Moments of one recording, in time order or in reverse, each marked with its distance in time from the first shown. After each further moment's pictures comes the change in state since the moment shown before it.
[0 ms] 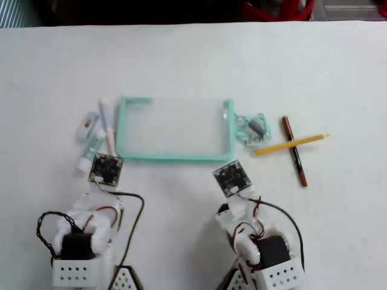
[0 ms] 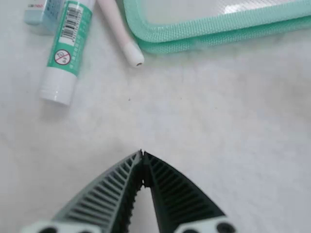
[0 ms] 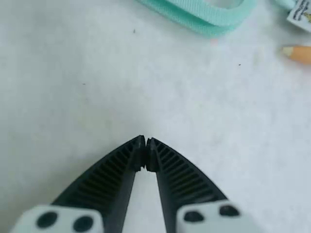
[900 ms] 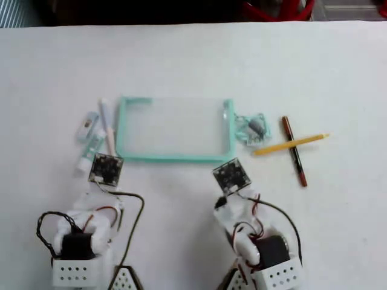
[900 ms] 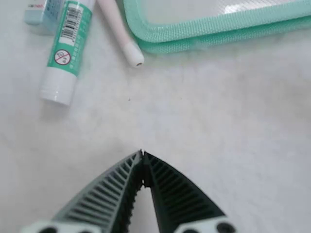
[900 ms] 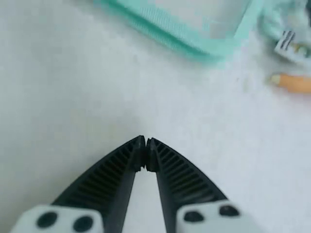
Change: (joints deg) left arm 0.0 0.0 0.0 -0.1 0.0; right arm -0.8 0.0 0.0 -8.8 0.0
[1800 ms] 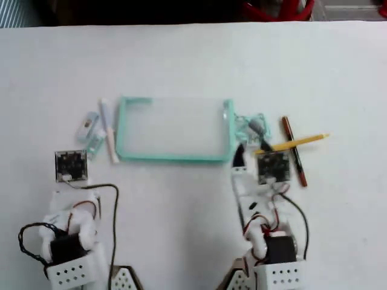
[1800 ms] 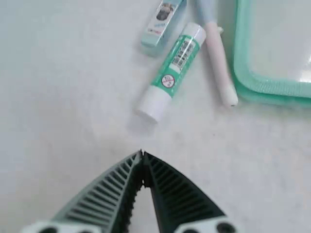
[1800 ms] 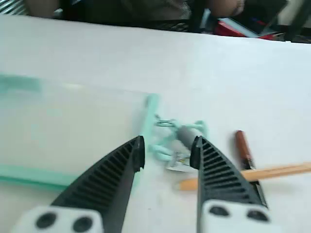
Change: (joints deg) left arm -17.0 0.1 -0.5 -10.3 -1.8; right arm 17.1 0.0 -0.8 -29.1 -7.7
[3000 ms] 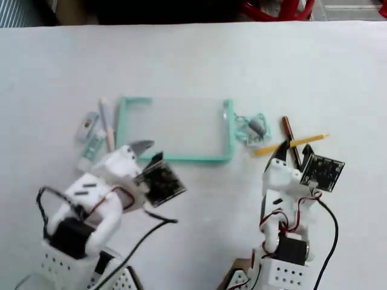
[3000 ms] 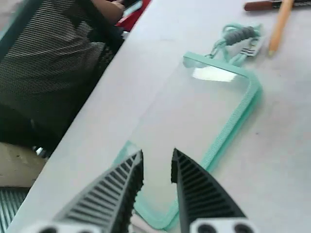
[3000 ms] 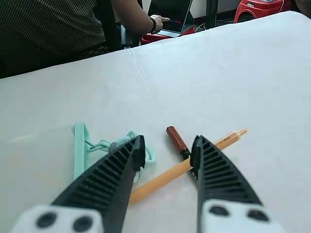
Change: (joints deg) left arm 45.5 33.0 -39.9 -3.8 -28.7; right arm 14.2 0.0 0.2 -3.3 -9.2
